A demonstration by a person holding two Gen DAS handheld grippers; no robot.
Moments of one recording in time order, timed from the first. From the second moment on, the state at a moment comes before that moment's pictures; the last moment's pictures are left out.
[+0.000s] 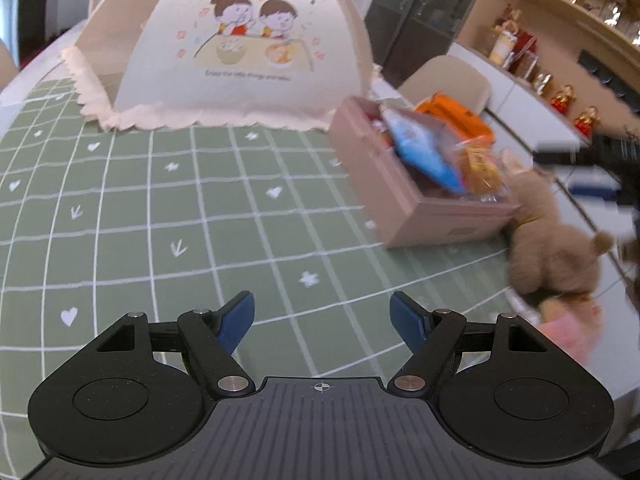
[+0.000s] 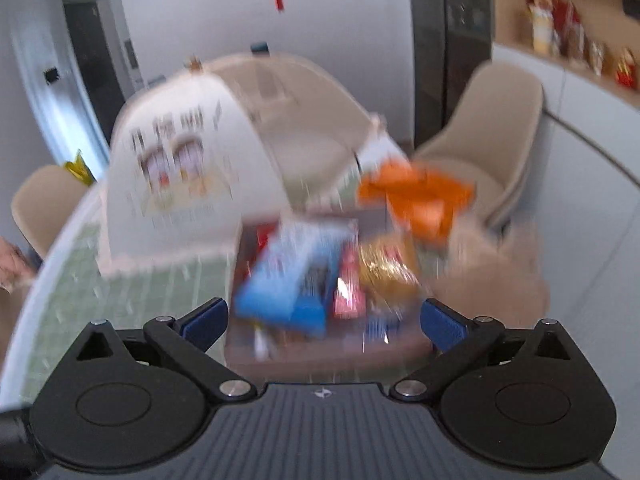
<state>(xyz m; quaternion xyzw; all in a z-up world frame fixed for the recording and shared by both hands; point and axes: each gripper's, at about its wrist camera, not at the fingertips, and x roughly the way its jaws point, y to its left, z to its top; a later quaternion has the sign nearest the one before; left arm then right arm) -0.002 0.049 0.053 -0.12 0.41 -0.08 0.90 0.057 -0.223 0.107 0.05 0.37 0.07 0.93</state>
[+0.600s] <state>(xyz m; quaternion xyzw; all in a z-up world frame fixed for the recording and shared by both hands) 0.006 0.009 -0.001 0.03 0.34 -0.05 0.94 0.015 -0.171 -0.002 0.00 0.40 0.01 0.91</state>
